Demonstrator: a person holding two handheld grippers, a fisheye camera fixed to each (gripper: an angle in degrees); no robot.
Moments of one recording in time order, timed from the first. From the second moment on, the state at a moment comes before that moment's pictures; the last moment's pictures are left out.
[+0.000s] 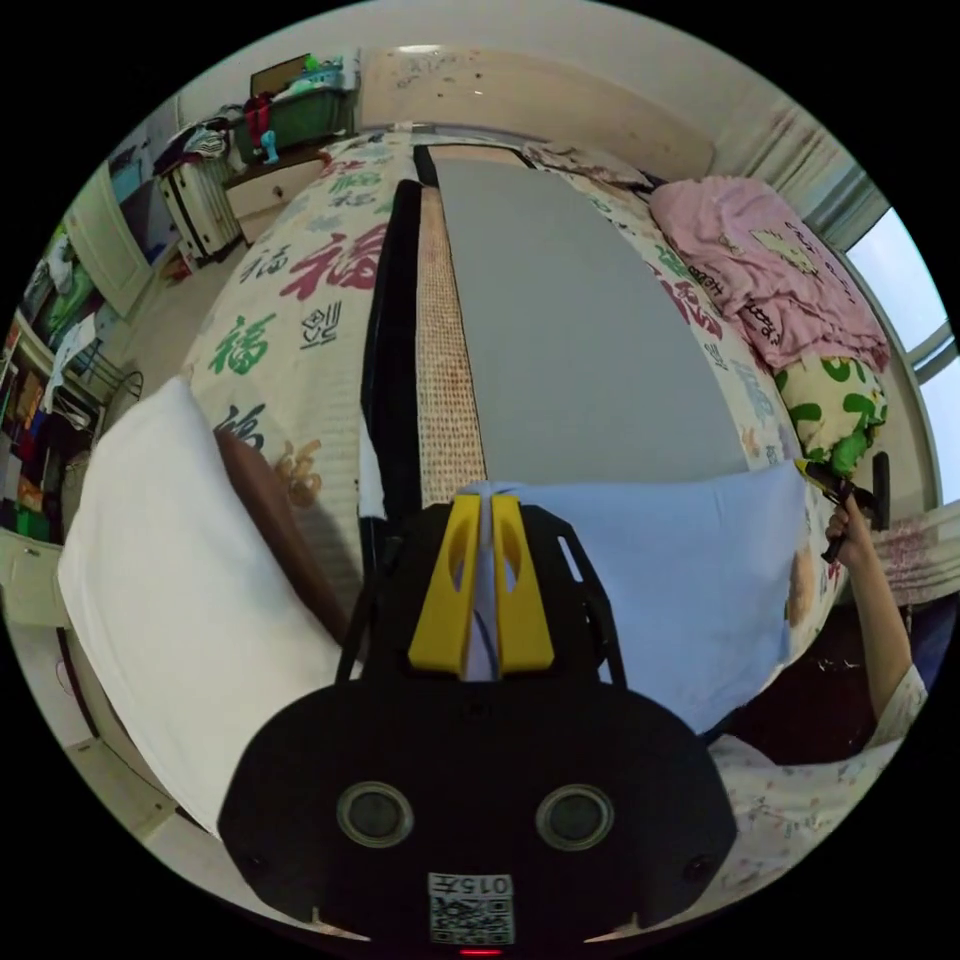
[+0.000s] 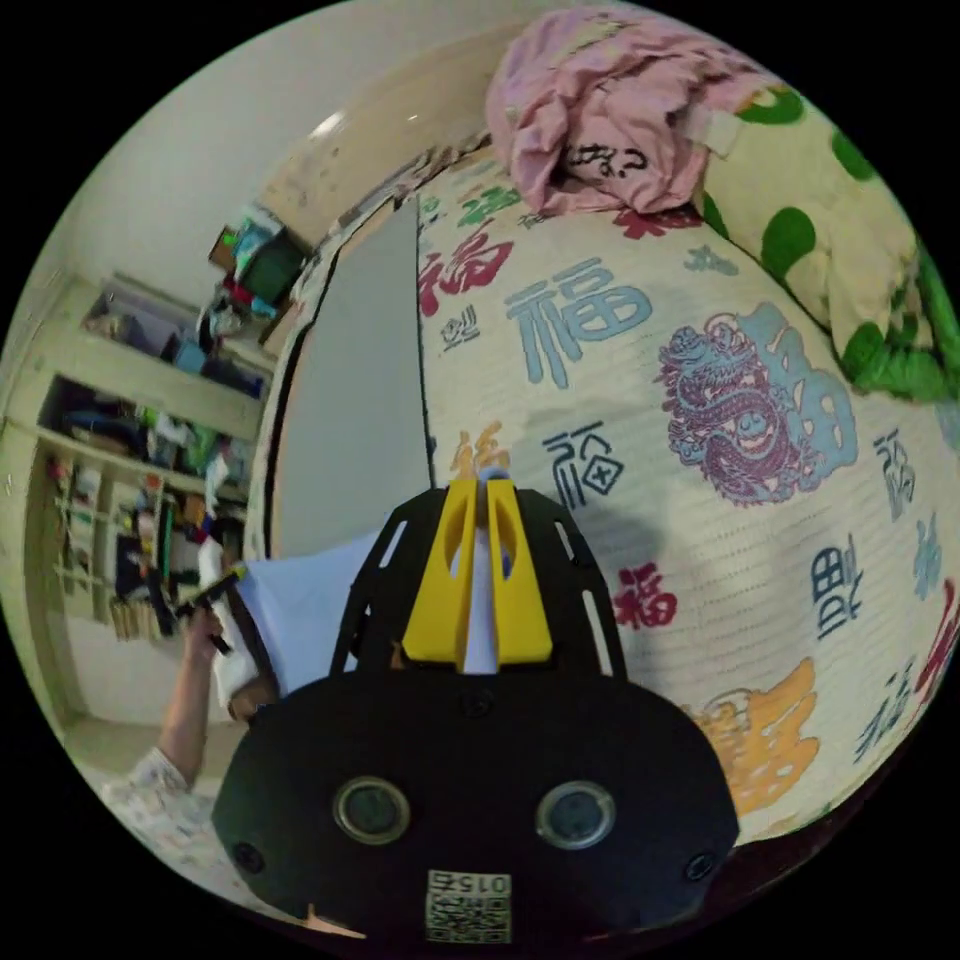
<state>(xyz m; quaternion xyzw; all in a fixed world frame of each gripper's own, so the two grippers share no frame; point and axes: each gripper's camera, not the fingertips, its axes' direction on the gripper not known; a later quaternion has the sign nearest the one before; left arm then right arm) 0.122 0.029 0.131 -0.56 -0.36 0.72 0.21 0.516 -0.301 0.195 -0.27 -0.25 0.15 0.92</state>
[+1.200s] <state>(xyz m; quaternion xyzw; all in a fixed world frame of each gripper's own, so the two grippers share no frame) 0.144 0.387 0.004 -0.75 -0.10 0.65 -0.06 0.629 0.037 0.003 -0.23 -0.07 0.13 0.96</state>
